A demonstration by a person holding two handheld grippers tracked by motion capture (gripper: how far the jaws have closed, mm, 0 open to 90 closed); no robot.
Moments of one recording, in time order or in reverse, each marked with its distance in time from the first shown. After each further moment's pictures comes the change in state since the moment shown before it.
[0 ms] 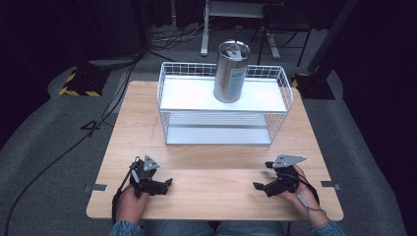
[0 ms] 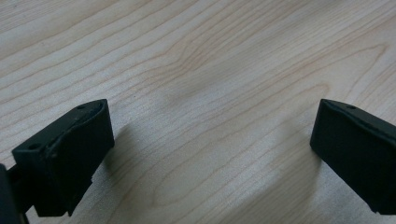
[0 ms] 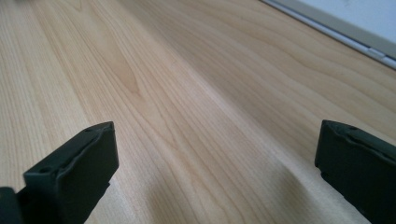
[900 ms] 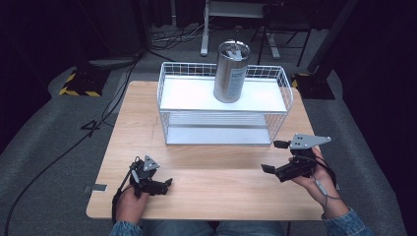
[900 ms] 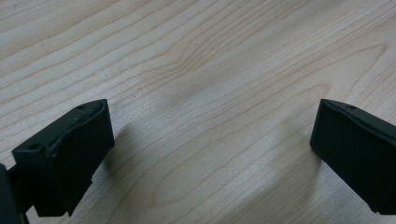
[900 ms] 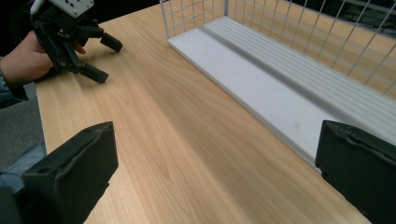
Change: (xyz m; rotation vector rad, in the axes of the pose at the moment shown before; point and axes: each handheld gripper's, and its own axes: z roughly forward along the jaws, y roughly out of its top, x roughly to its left) left arm 0.000 0.000 0.000 0.000 -0.001 -0.005; right arm 0.007 0.076 -0.071 -0.154 0.026 -0.055
